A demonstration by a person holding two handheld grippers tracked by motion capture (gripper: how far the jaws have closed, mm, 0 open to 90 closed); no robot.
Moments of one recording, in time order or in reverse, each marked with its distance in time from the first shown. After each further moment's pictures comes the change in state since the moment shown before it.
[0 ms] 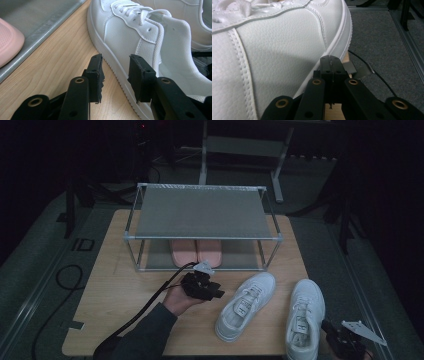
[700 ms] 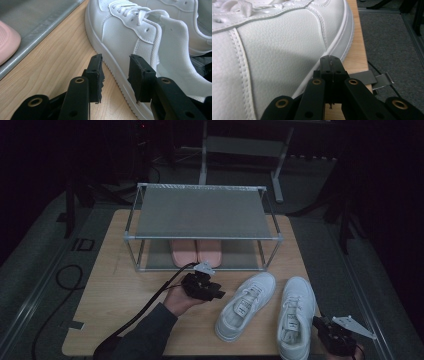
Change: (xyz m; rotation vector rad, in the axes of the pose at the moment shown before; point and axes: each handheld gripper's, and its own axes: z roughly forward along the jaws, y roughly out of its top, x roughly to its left) left arm -0.001 0.000 0.001 -0.004 -0.012 -0.001; right arm 0.019 0.008 0.008 0.002 0.062 -0.042
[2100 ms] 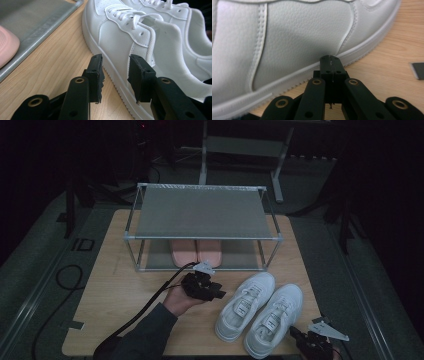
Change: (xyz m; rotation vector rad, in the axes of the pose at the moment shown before) left arm -0.003 0.002 -0.003 -0.013 -0.012 0.010; right arm 0.044 -0.022 0.013 0.100 0.163 -0.087
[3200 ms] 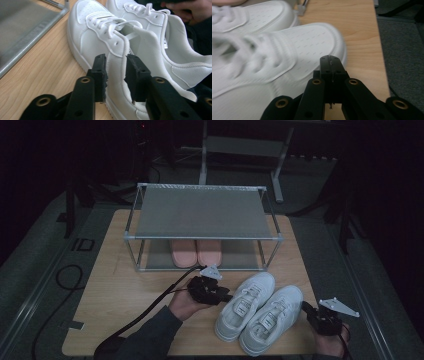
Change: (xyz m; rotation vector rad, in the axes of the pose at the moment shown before) left arm -0.026 0.009 0.006 -0.010 -0.015 0.067; right arm -0.050 0.049 0.021 -0.108 -0.108 0.031
